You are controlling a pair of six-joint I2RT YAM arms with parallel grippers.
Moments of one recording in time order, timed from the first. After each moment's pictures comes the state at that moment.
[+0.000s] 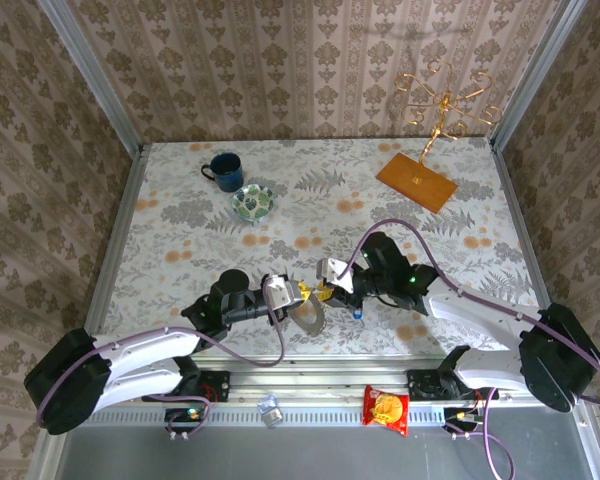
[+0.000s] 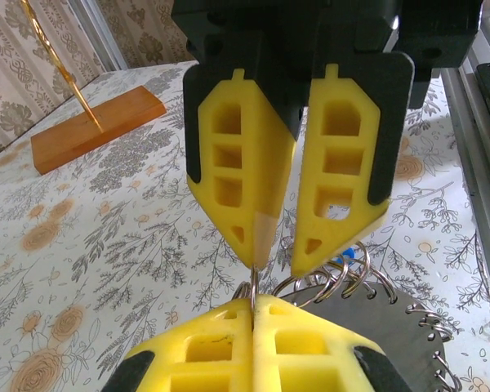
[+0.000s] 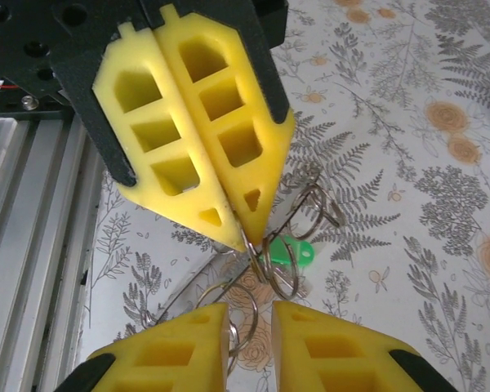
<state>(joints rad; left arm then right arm) -0.90 1.04 0.27 0.50 0.38 0.34 0.70 1.22 0.66 -0.13 -0.55 -0.51</state>
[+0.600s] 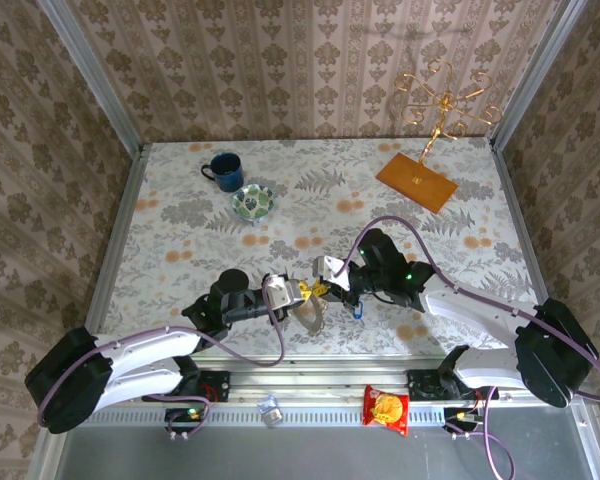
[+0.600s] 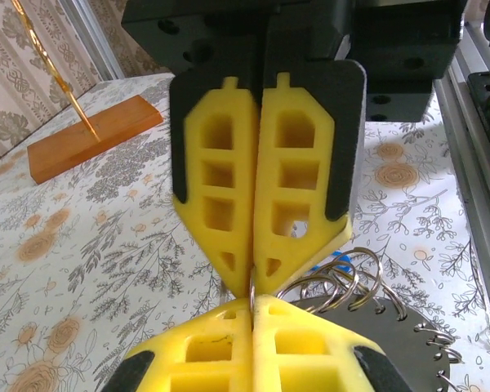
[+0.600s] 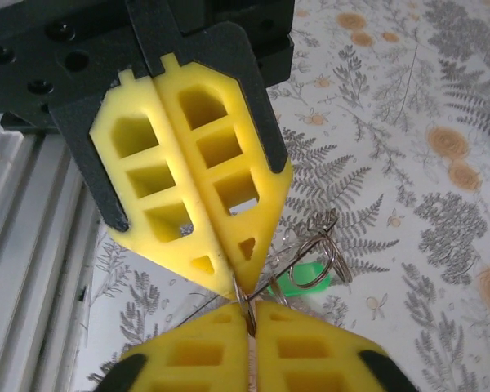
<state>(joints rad) -0.90 1.05 0.27 0.52 0.40 0.33 0.71 1.25 0.69 -0.12 -0.57 -0.52</state>
